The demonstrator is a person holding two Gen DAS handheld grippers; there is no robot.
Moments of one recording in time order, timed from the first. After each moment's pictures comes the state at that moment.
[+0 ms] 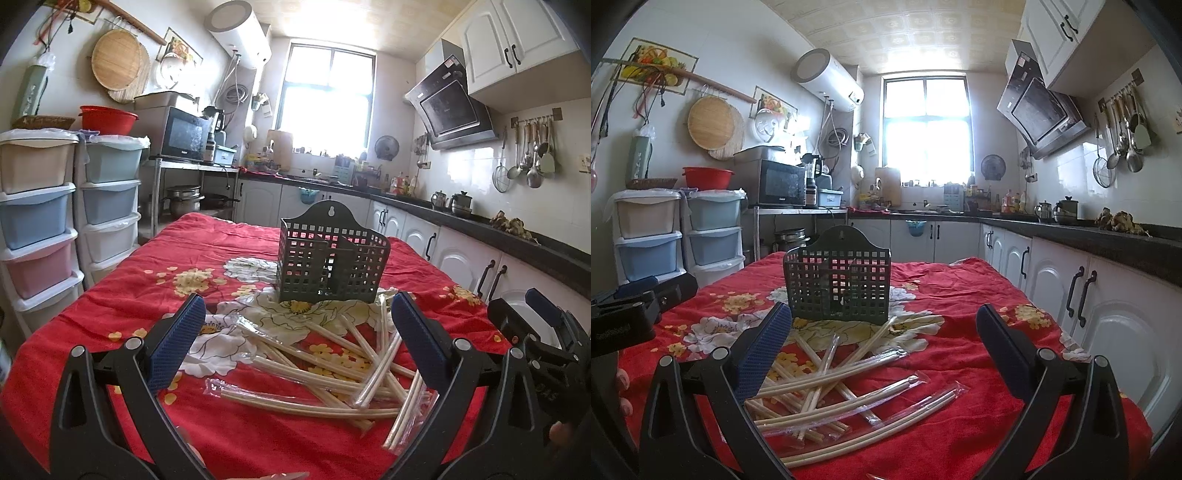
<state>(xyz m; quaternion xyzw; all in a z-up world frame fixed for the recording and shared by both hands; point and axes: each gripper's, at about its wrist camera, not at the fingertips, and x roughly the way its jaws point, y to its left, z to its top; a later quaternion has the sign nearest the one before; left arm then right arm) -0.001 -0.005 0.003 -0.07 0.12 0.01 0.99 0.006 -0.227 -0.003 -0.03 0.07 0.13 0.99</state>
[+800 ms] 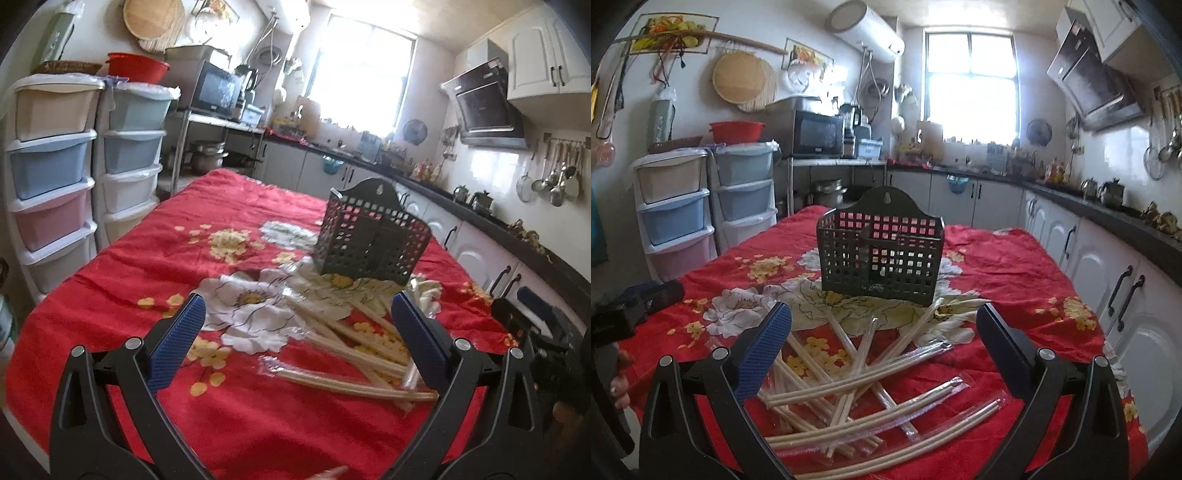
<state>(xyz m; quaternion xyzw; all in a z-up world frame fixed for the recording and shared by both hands) 0.006 0.060 -0.010 -0.14 0.20 0.03 0.97 0.066 -0.189 0.011 -0.06 0.19 0.20 0.96</state>
